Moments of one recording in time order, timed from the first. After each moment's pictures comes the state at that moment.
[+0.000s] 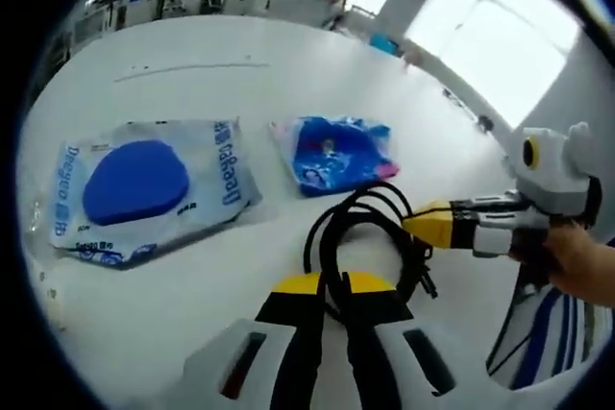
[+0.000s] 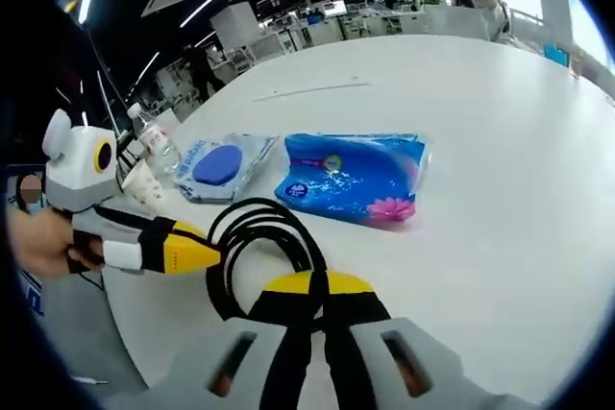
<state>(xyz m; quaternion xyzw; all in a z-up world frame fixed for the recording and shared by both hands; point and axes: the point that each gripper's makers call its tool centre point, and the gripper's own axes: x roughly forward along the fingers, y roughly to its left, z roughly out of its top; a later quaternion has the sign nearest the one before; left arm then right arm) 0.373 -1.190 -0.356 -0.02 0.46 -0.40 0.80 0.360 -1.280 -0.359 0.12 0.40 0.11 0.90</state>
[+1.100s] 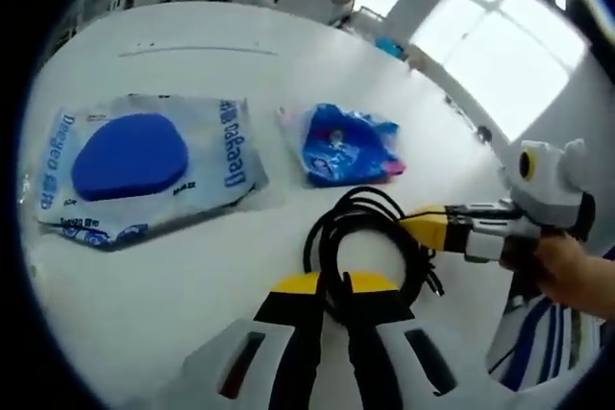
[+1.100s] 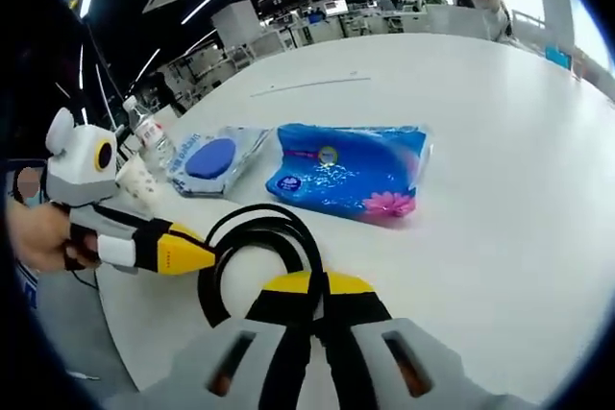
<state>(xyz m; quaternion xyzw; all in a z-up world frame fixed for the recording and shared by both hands) 0.372 -1.191 -0.365 -0.07 0.47 -0.39 0.79 0.363 -1.285 -0.368 0.11 0.39 0.11 0.91</state>
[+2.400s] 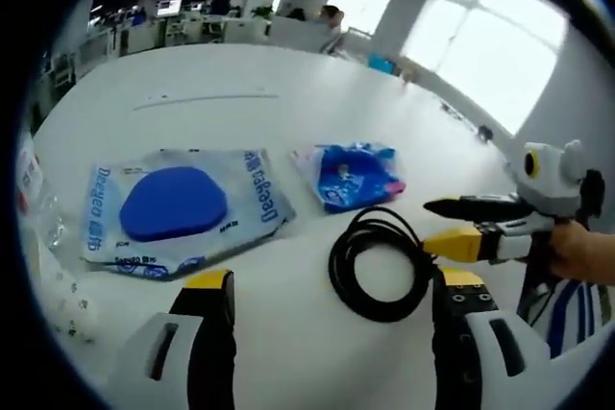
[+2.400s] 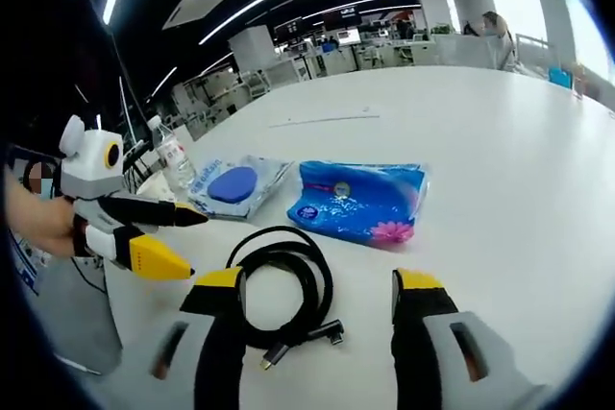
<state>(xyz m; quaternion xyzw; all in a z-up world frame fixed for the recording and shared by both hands) 0.387 -1.159 -0.331 -0.01 0.39 -0.40 0.83 0.361 -1.281 -0.333 0.11 0.32 0.13 0.93</state>
